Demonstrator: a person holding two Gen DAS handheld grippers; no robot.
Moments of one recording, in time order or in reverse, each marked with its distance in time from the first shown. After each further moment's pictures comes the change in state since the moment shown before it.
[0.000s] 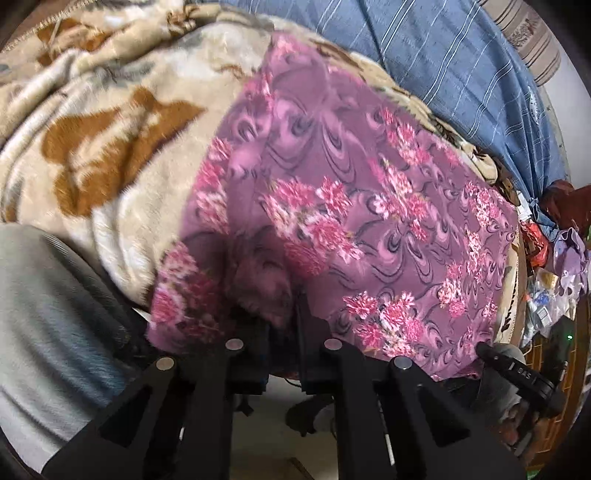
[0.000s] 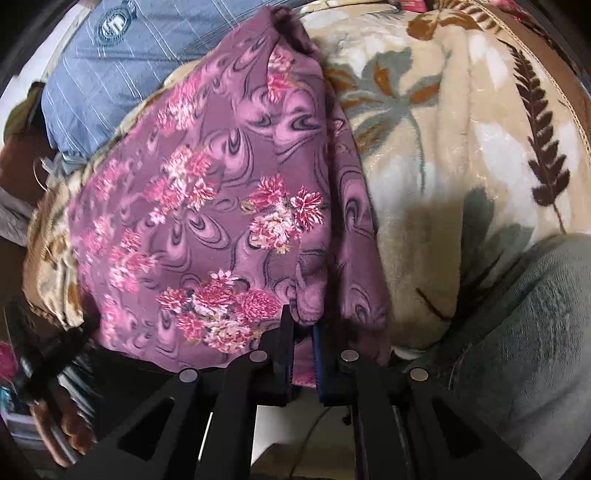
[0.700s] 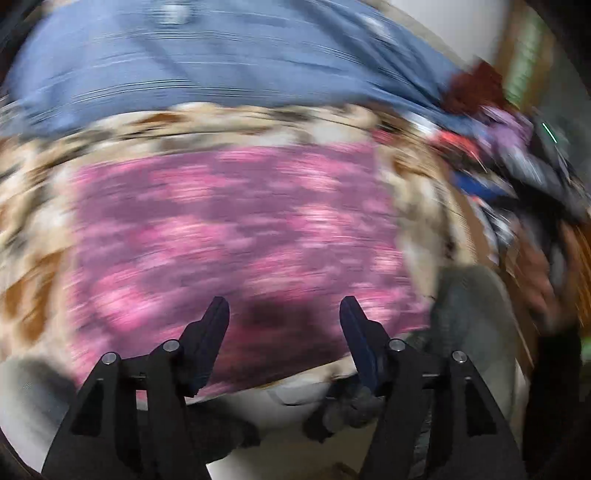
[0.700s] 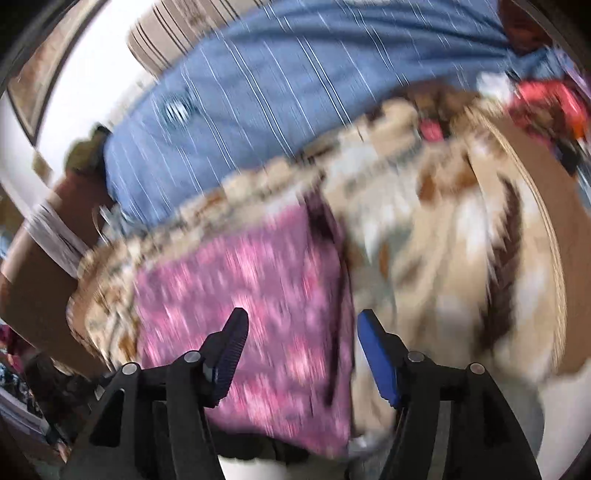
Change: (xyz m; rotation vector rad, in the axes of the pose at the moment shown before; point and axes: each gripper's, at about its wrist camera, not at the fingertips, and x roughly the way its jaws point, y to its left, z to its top) left arm -0.030 -0.166 -0.036 0.561 -0.092 -0.168; right arm -0.106 -0.007 0.073 -0.108 -0.363 0.186
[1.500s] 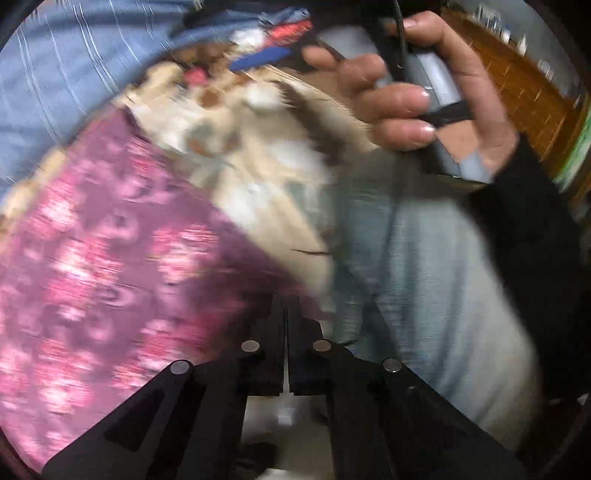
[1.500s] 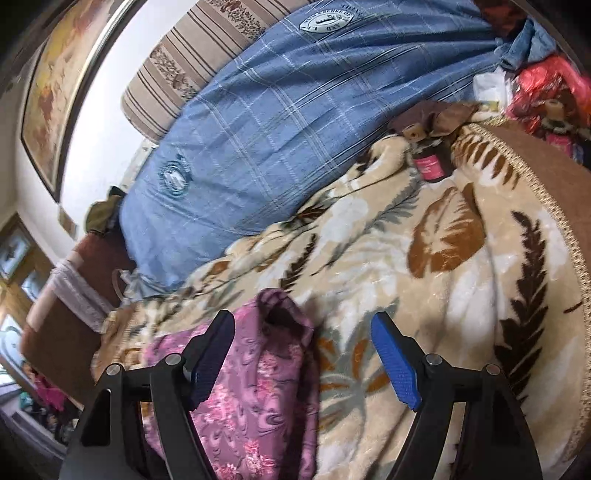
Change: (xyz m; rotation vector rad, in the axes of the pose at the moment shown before) left arm 0.100 -0.155 -0.021 0.536 0.194 -0.176; right arm 0.012 -0.096 0.034 0.101 -0.139 0.167
